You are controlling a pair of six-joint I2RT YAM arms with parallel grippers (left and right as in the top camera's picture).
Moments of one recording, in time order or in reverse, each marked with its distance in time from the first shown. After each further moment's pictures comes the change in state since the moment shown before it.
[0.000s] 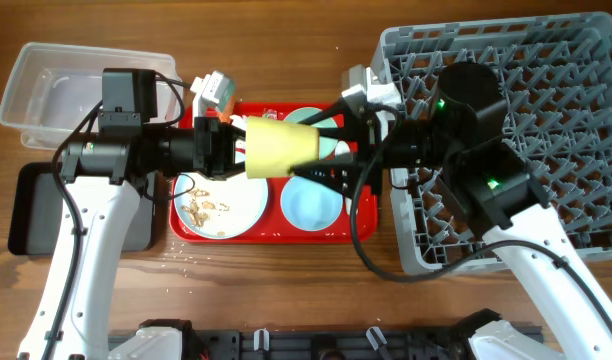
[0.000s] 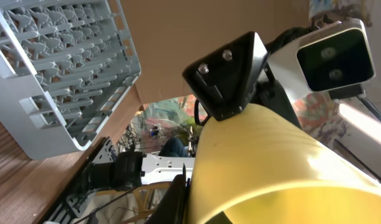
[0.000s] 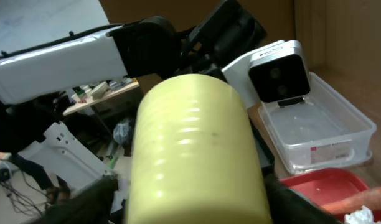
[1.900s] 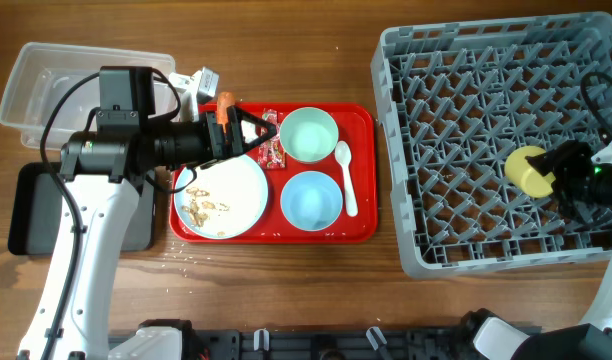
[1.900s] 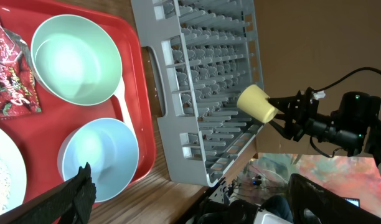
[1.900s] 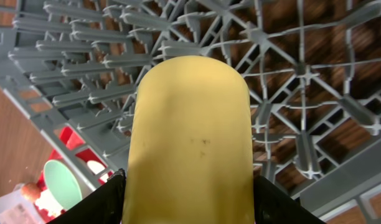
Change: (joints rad) left arm 0.010 0.006 0.000 0.041 -0.592 0.000; right arm -1.055 0.100 0.037 -0.984 0.722 0.193
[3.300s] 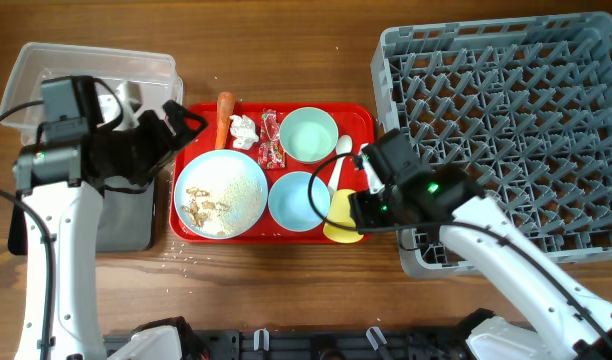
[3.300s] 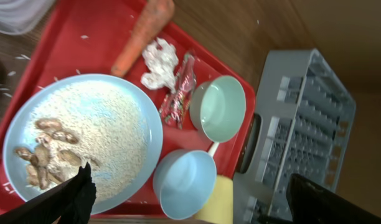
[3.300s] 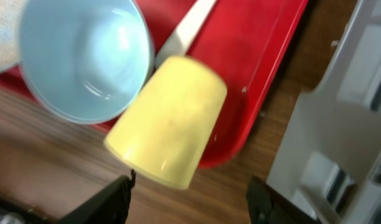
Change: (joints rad) left arm 0.229 -0.021 0.000 -0.108 -0.368 -0.137; right arm 1.202 0.003 -0.234 0.256 0.298 -0.037
